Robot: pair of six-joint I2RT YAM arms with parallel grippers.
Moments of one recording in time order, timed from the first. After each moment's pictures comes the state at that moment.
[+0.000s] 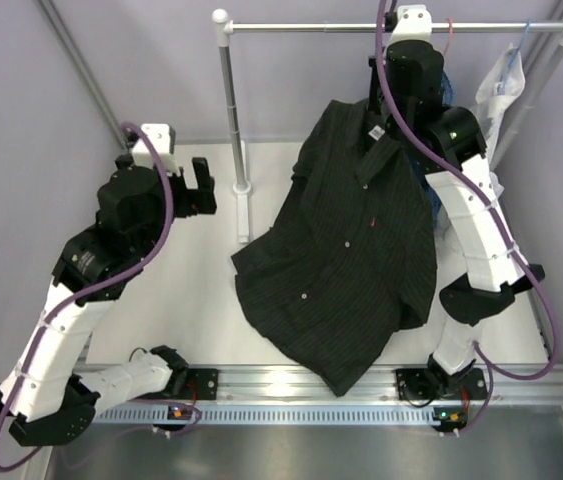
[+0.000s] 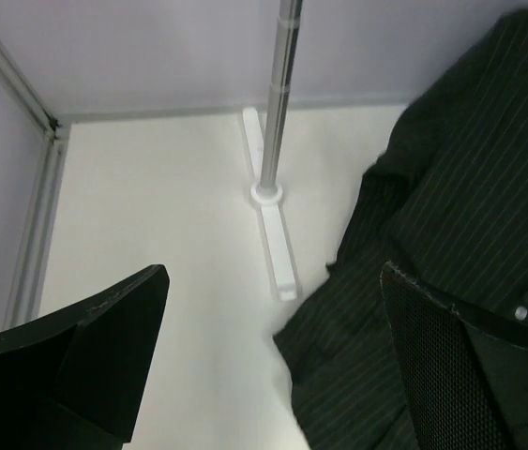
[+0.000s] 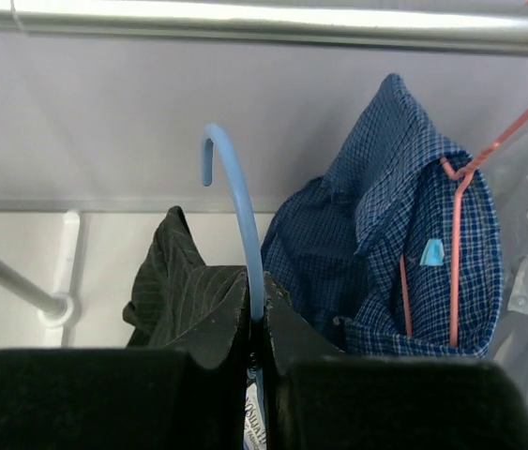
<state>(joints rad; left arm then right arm) -0.62 1.04 1.61 -0.78 -0.51 -0.17 0.60 1.78 2.47 -0.89 0.59 0.09</state>
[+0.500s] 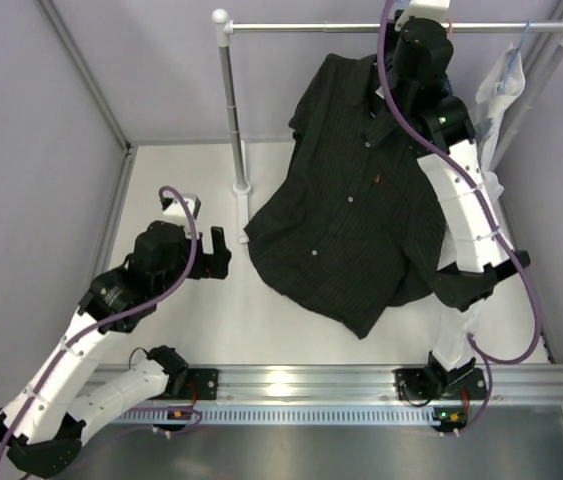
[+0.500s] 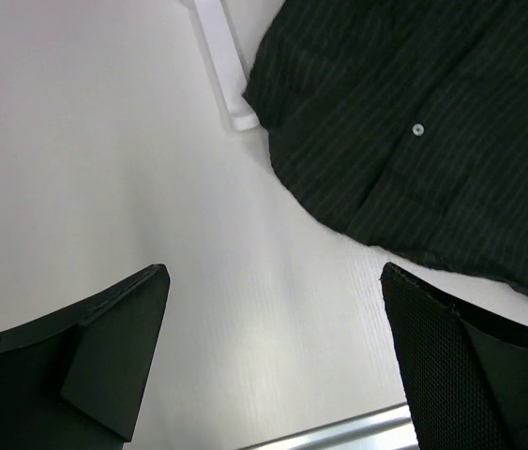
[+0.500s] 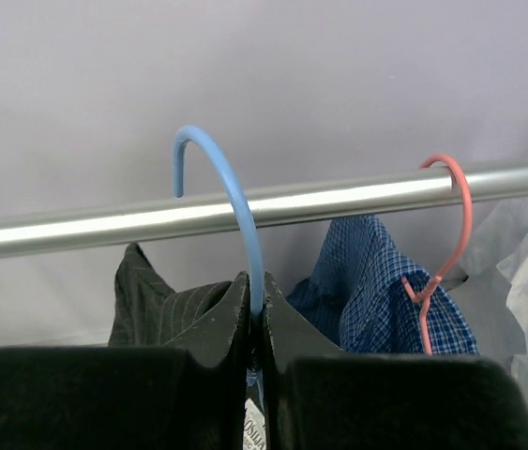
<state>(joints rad) -0.62 0.80 1.08 -0.84 -0.29 -0.32 0.51 1.88 2.54 -0.57 0.63 0.02</state>
